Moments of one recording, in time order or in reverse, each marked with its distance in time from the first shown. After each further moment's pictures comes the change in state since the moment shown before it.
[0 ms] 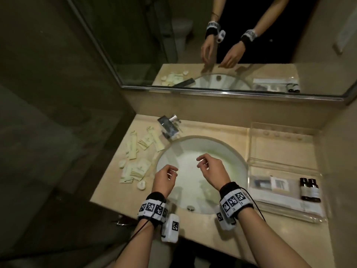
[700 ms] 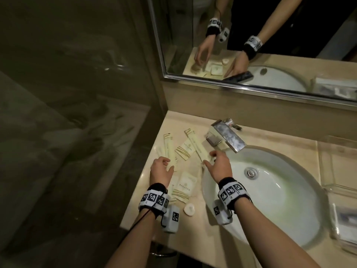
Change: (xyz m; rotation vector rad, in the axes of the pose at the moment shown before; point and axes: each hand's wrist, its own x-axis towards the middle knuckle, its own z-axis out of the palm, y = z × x) left_hand 0.177 -0.157 -0.151 0.022 0.078 -0.217; right_hand 0.162 -0.064 0.215 -0.223 0.111 0.219
